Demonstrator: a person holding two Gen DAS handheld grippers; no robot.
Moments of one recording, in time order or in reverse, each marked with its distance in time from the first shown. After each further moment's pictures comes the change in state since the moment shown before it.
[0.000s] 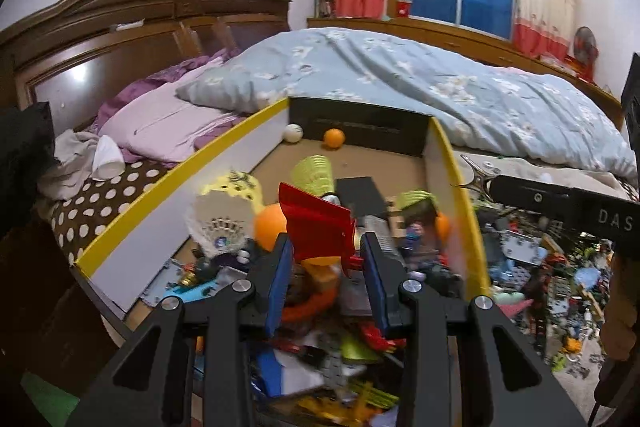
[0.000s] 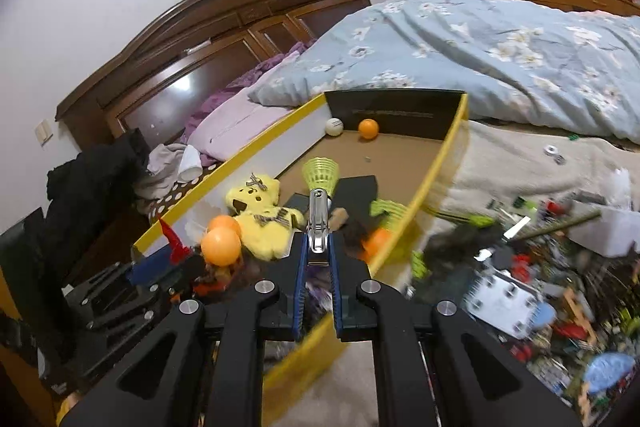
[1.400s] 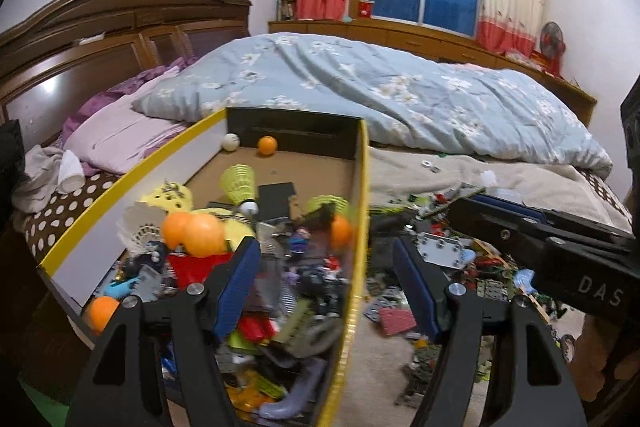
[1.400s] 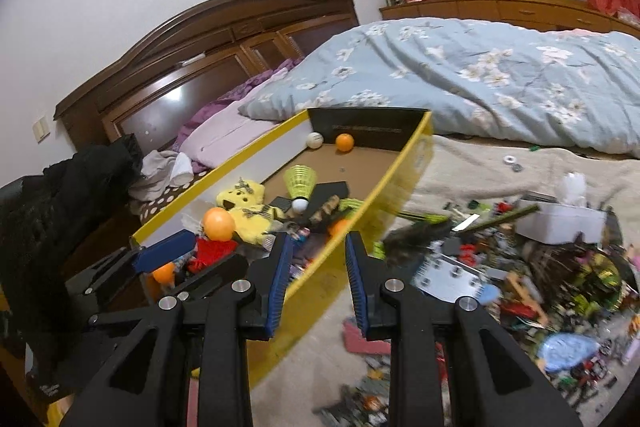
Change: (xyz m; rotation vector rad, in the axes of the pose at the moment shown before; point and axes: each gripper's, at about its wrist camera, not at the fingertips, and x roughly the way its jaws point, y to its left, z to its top) left arm -0.029 -0.088 0.005 0.050 0.000 -0.129; right arm -0.083 -0.023 -0.029 -0.008 -0.073 -0.072
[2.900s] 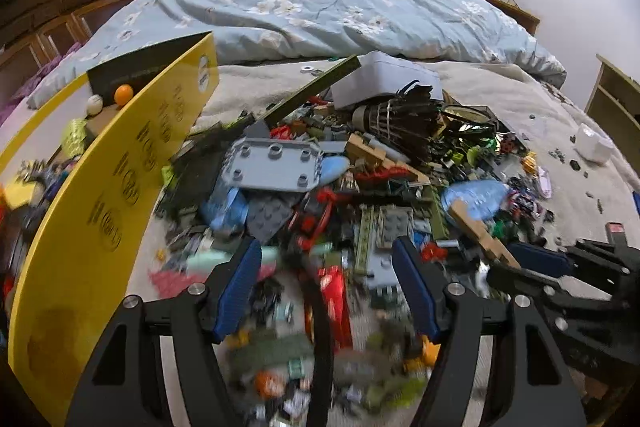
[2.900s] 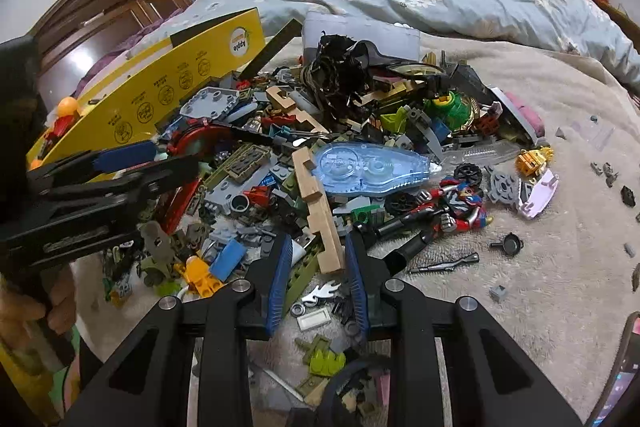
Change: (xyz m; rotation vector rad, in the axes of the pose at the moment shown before) left arm 0.103 -0.147 -0.068 0.191 0.198 -0.203; right arm -0.036 -0.155 -0.132 0.087 0.173 -0.301
